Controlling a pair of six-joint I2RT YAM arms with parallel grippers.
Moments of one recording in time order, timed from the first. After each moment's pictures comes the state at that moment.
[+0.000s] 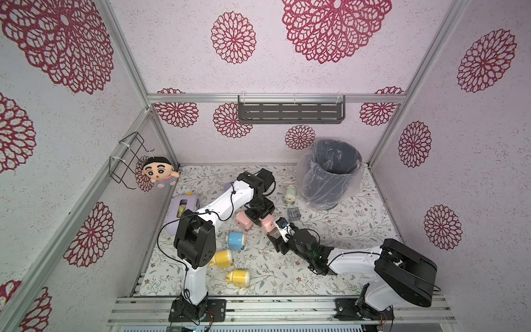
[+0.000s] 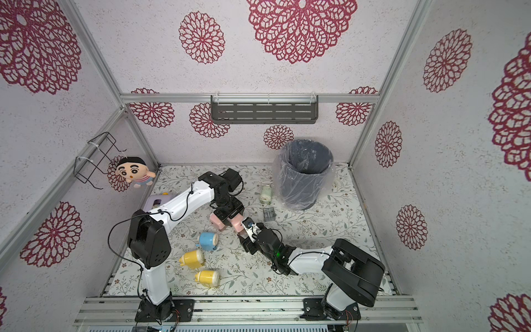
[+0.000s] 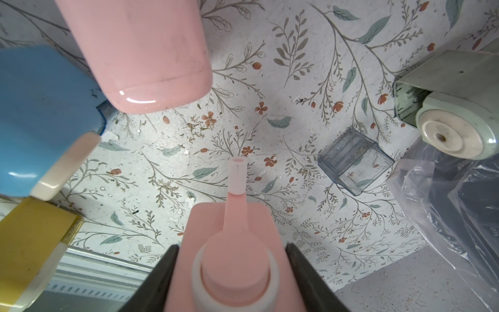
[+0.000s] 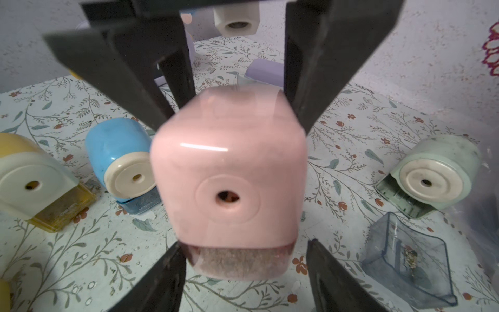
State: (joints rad) left arm -0.59 1.94 1.73 -1.24 0.19 -1.37; right arm 1.00 1.52 0.53 0.63 0.21 0.04
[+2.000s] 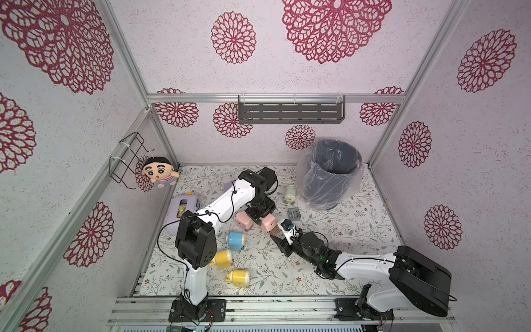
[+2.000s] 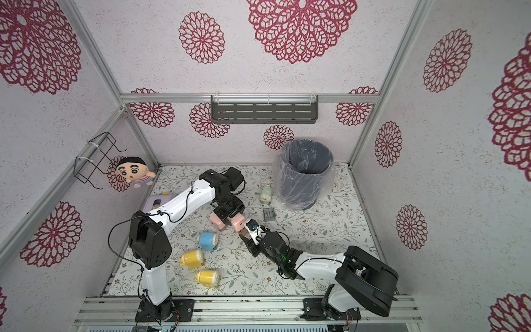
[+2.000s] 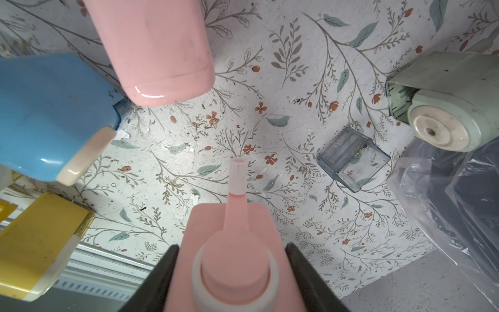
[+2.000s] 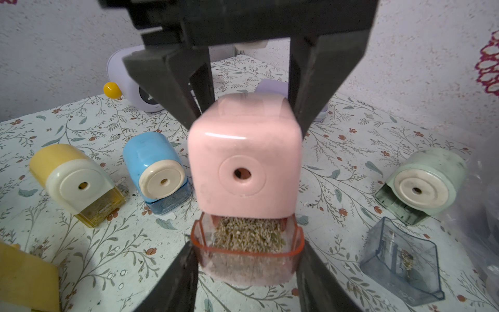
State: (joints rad) left arm -0.61 1.94 1.80 -1.30 0.12 -1.38; right arm 1.02 1.40 0.46 0.65 0.19 0.05
